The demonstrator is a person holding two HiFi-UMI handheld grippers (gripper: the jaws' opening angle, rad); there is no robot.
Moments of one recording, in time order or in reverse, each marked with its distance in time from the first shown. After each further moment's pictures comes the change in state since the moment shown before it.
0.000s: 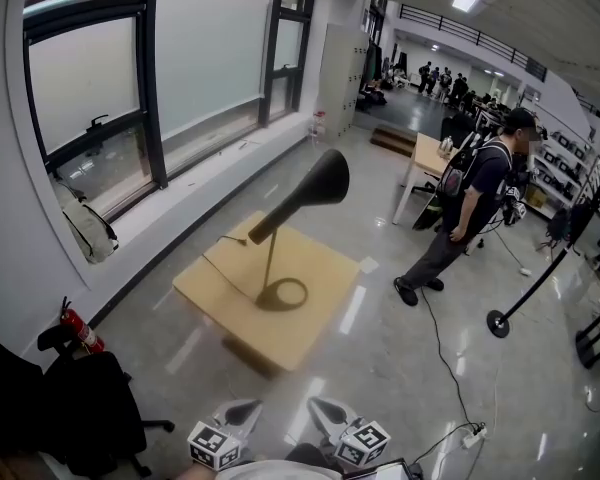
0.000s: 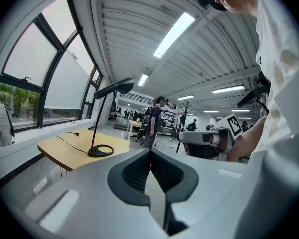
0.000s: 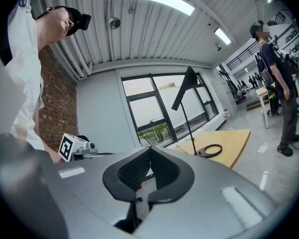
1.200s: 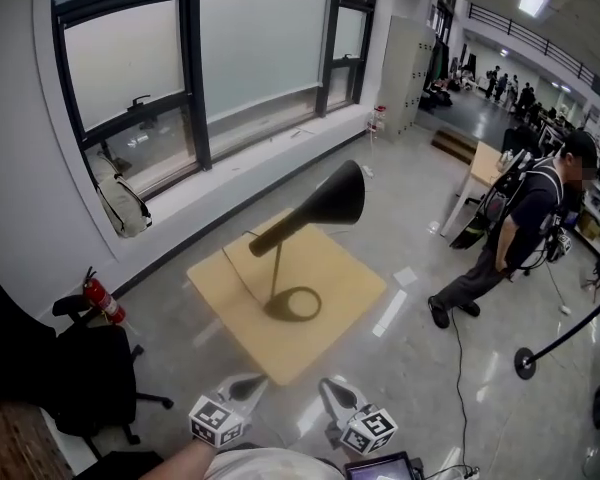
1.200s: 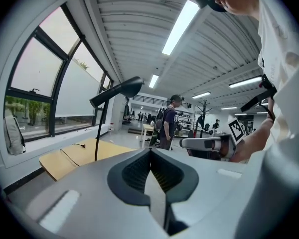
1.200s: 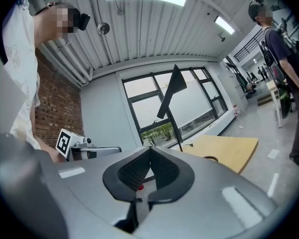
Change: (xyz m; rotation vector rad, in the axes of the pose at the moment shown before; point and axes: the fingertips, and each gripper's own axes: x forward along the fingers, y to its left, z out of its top) left arm 0.118 0.022 0.070 0.022 -0.032 0.193; right arm 0.031 -0.132 0.072 0.021 0.030 0.128
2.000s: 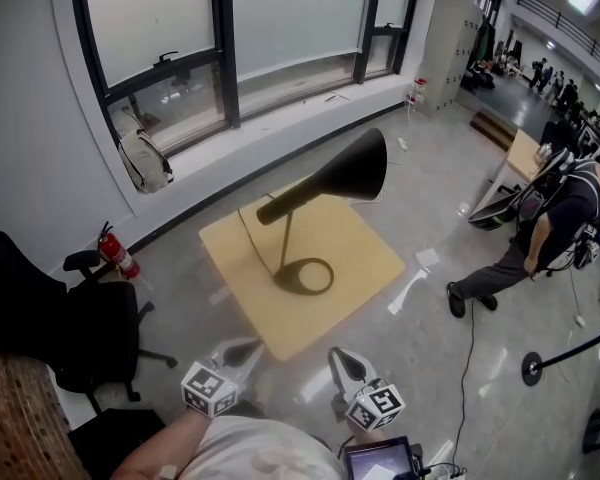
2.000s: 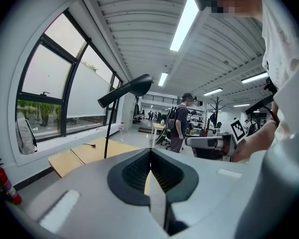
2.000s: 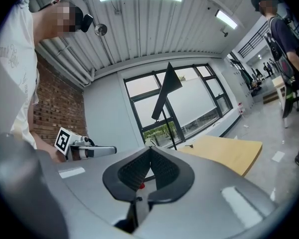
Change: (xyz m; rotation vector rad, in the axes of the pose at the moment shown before) left arm 0.023 0.025 0.008 -0.012 0.011 0.137; right arm 0.018 -0.049 0.017 -0.019 0.031 0.065
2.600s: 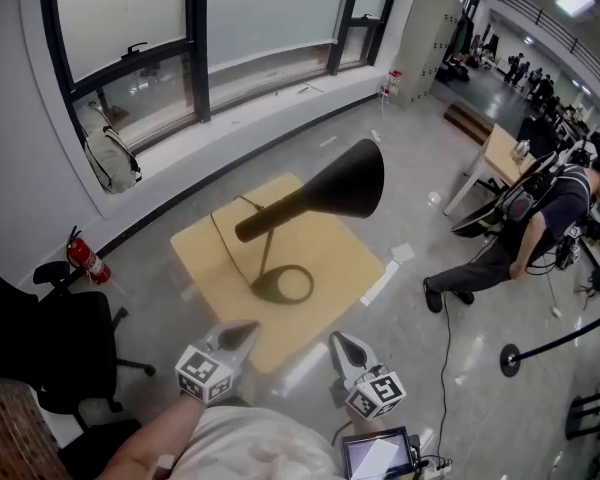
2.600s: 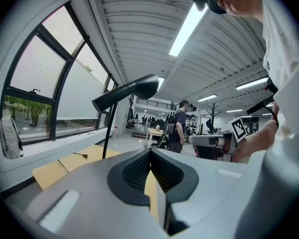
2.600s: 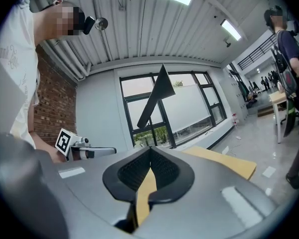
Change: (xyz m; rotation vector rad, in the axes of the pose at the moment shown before) left arm 0.069 0.047 0.030 -0.004 -0.057 -0.092; right arm 0.042 -0.048 0.044 -0.078 -0.025 -0.093
